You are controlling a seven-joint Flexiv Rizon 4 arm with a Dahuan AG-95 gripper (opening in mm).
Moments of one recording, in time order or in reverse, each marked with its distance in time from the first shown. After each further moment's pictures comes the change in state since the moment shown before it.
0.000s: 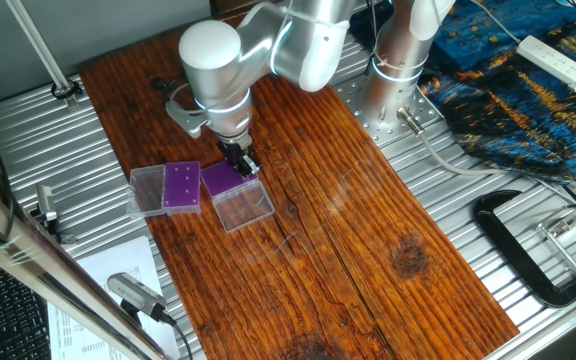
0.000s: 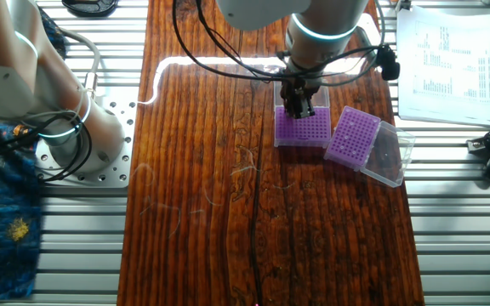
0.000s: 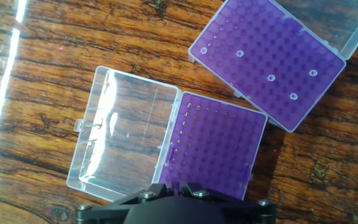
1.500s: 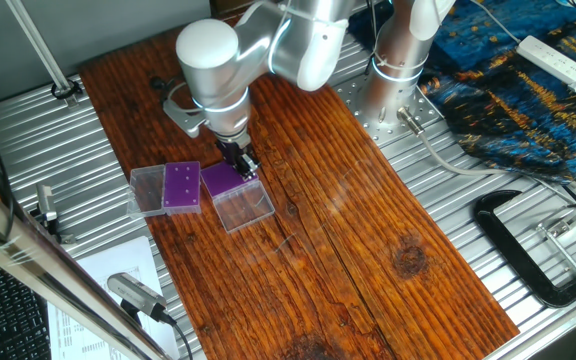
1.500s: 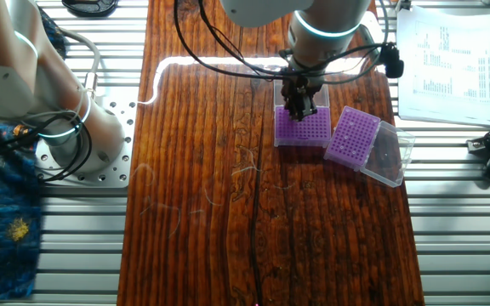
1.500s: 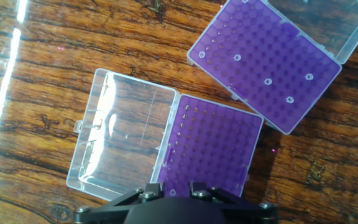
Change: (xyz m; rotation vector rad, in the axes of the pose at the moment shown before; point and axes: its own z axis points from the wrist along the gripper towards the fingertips) arm 0.000 0.000 -0.001 0.000 0.006 -0.006
